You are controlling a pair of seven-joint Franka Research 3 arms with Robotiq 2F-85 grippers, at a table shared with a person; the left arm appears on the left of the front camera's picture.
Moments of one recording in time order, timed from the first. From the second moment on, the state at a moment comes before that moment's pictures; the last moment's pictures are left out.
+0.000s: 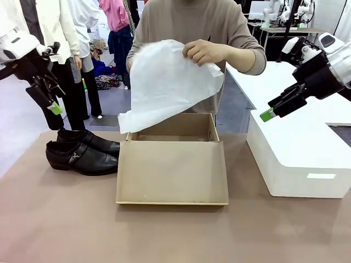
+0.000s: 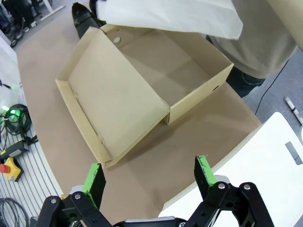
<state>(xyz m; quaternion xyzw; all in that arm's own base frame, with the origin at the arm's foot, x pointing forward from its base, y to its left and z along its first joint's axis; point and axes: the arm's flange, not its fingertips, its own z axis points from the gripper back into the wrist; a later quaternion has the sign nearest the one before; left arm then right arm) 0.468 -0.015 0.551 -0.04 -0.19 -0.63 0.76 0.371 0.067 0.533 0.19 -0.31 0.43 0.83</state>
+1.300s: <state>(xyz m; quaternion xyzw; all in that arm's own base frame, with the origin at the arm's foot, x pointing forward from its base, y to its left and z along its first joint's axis) 0.497 -0.013 0.537 -0.02 -0.14 -0.66 0.74 0.371 0.067 0.533 0.19 -0.31 0.43 0.83</state>
